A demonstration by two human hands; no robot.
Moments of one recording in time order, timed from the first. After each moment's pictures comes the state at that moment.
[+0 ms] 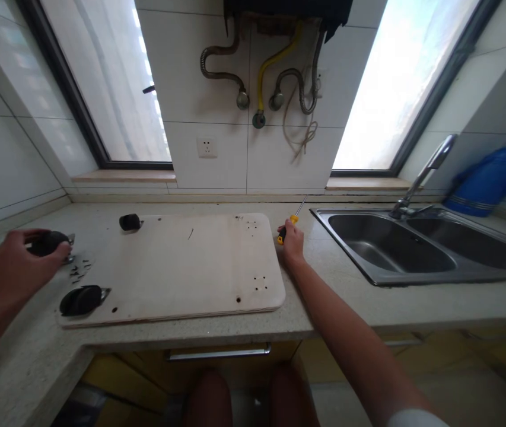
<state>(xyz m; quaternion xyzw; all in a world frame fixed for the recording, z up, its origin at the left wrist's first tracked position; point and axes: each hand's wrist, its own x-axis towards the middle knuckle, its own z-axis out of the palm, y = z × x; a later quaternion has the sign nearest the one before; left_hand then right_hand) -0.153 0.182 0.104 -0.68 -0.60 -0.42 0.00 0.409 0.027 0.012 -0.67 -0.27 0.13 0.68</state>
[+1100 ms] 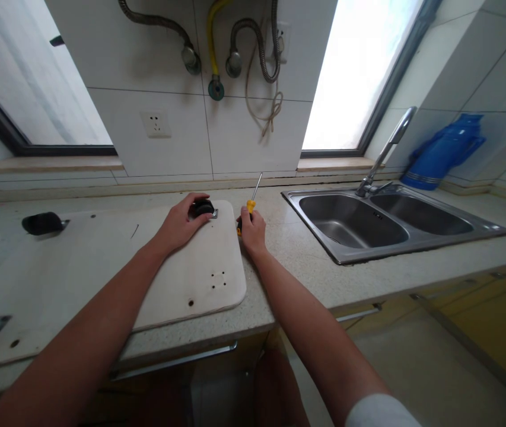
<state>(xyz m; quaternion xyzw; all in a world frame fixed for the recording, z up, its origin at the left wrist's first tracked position) 0.200 0.135 0.087 -0.86 -0.22 -0.38 -0.25 0.398 0.030 0.010 -0.67 -0.36 0.04 0.64</state>
